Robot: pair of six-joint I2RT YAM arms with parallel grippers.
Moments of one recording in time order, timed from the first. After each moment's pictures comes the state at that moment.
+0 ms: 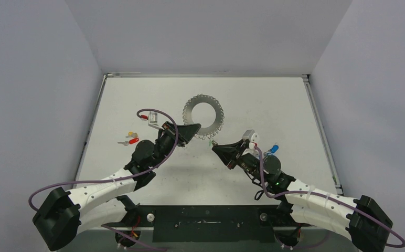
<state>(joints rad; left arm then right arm) -0.80 1.03 0.45 0.78 -0.12 -1.09 0.90 0.86 0.27 0.75 -0.06 0.25</state>
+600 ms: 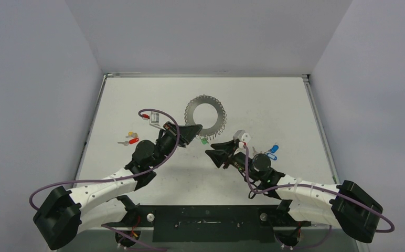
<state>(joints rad) -0.80 1.03 0.45 0.81 -0.09 -1.06 0.91 1.06 0.27 0.85 -0.04 0.23</state>
